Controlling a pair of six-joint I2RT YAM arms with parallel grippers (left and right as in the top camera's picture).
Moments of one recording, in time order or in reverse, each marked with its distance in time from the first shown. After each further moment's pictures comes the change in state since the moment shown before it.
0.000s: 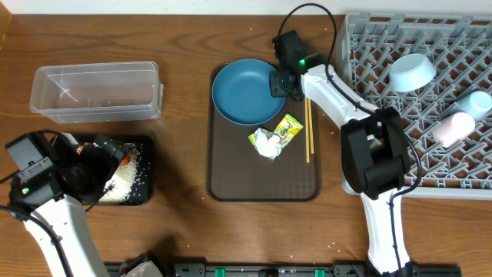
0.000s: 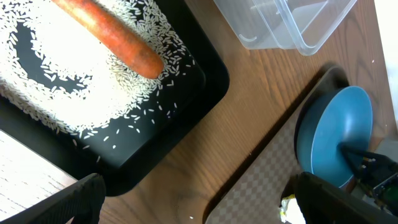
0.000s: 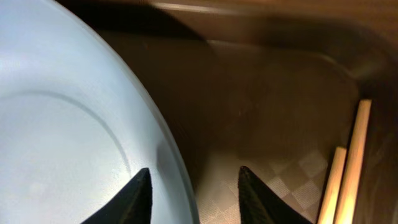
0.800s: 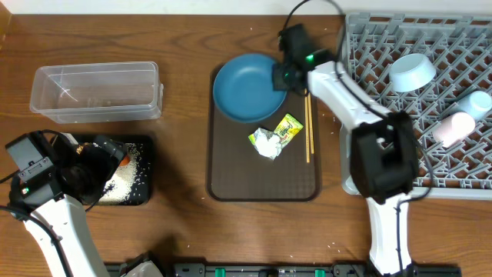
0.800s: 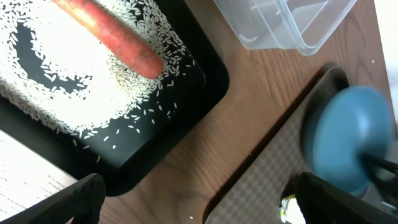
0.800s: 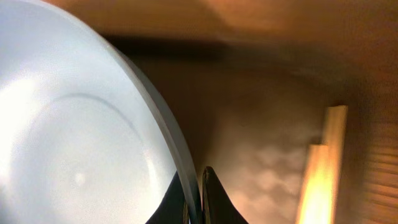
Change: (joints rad) left arm 0.000 0.000 0.000 0.000 0.000 0.000; right arm -0.041 -0.093 -0.002 -0.003 -0.071 0.031
